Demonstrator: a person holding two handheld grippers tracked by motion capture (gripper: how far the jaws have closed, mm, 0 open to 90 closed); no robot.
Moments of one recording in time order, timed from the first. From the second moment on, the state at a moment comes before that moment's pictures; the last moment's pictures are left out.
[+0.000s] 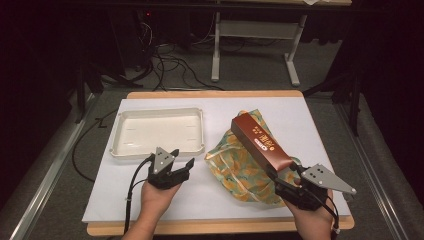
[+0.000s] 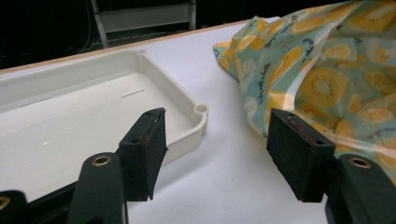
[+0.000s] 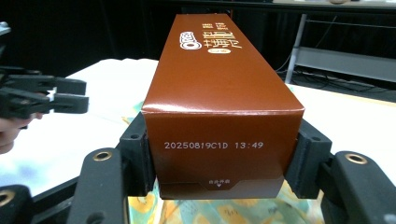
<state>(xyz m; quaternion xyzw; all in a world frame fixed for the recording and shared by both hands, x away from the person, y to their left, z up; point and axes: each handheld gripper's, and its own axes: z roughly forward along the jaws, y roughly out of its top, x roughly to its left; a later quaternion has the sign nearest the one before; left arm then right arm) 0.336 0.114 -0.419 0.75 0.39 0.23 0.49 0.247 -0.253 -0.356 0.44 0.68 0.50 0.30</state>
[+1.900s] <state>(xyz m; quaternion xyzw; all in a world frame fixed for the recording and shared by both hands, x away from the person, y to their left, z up) 0.313 0.217 -0.440 0.73 0.43 0.24 0.46 0.328 -0.140 -0.377 0.41 0.71 0.51 0.24</state>
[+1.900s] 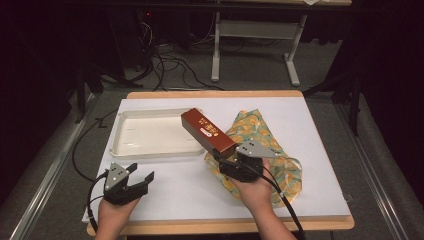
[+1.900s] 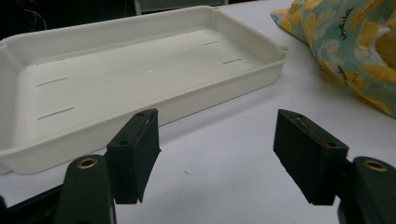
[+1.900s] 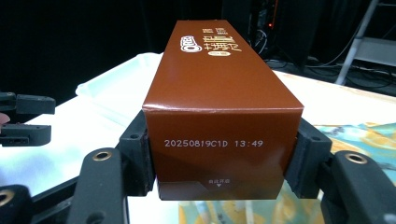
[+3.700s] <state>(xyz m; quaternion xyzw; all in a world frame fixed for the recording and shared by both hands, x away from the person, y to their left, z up) 0.313 0.231 -0.439 0.72 0.45 0.24 0.48 0.432 -0.015 -0.420 0.41 0.76 0.45 0.21</state>
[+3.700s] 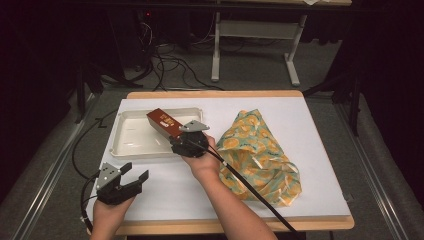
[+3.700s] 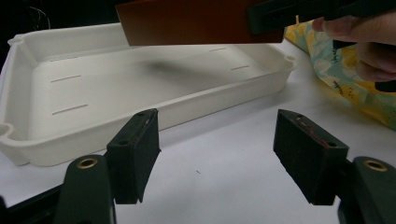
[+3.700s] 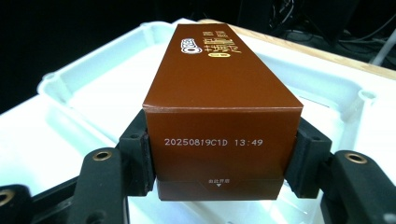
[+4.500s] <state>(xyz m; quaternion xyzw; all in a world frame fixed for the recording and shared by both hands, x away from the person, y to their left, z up) 0.314 0.228 -0.441 0.72 0.44 0.23 0.48 0.458 -0.017 -0.436 0.43 0.78 0.41 0.19</state>
